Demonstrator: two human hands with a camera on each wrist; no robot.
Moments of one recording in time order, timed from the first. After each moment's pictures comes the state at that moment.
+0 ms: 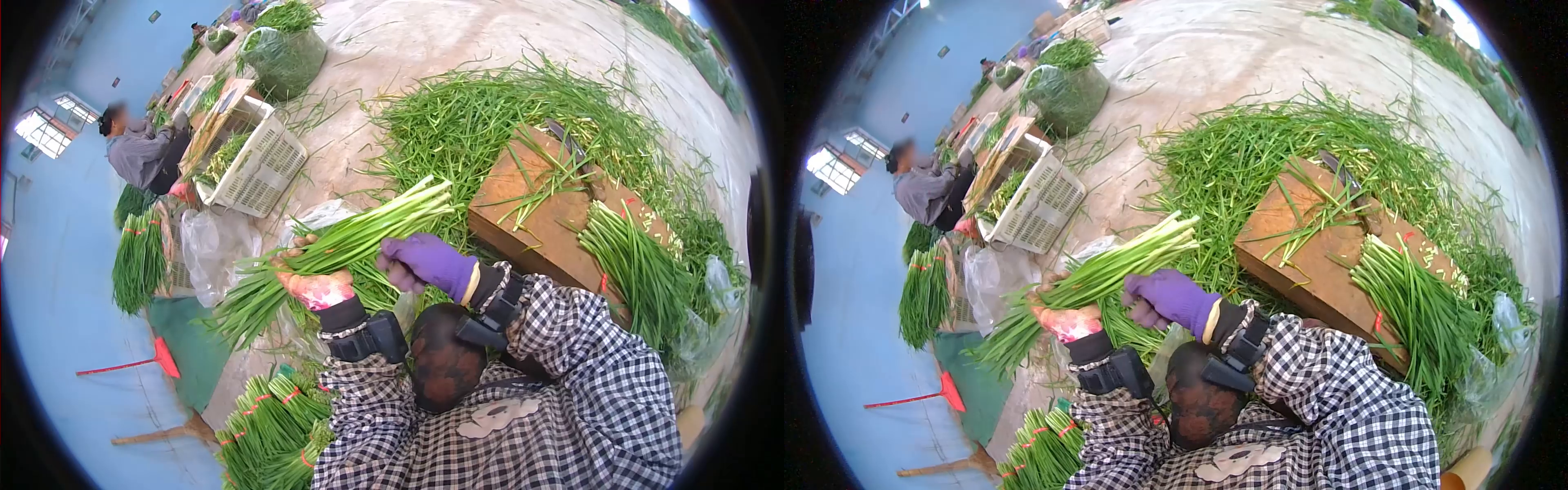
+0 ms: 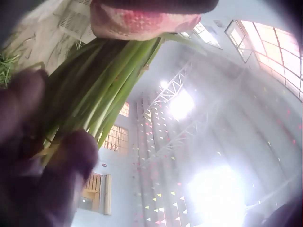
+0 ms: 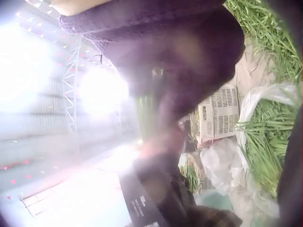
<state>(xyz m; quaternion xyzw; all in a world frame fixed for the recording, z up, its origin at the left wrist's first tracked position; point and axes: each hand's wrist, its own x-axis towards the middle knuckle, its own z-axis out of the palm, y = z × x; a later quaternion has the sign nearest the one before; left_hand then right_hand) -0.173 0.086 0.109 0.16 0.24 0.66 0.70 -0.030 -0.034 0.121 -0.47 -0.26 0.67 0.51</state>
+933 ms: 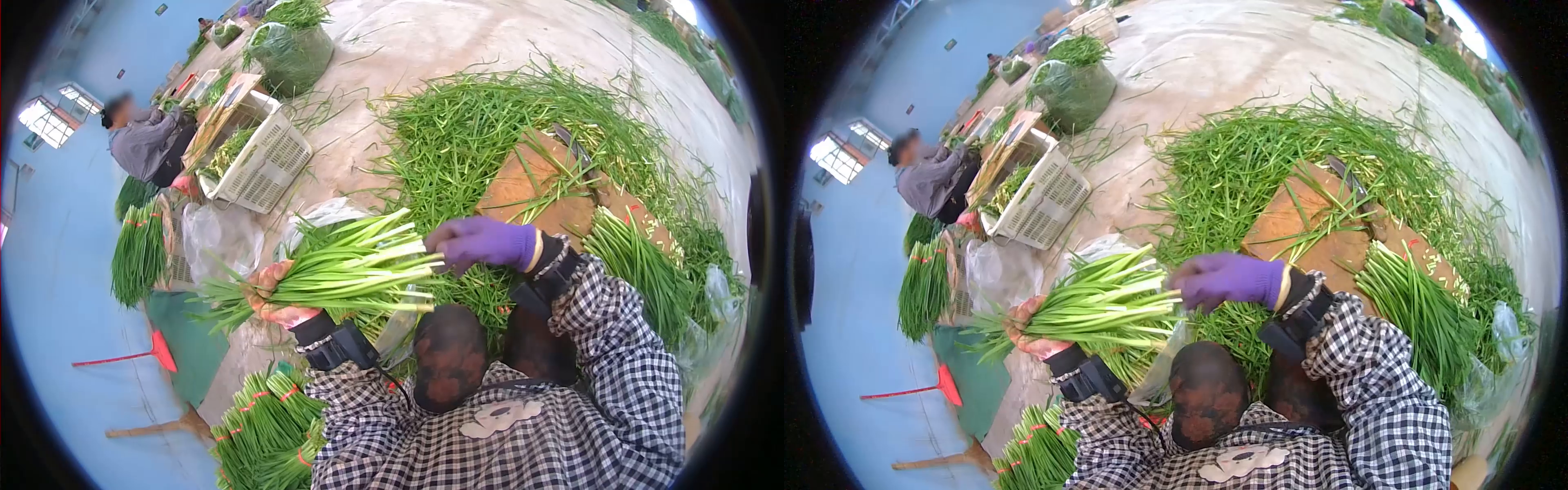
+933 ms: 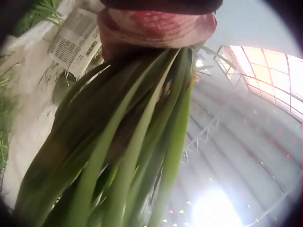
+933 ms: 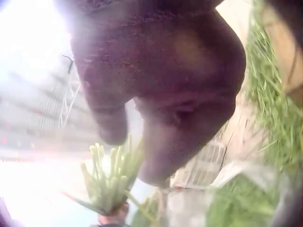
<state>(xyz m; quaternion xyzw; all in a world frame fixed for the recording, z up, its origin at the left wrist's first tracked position) -0.229 0.116 0.090 0.59 0.32 0.74 -0.06 0.038 -0.059 0.112 -0.51 -0.44 0.66 0.33</state>
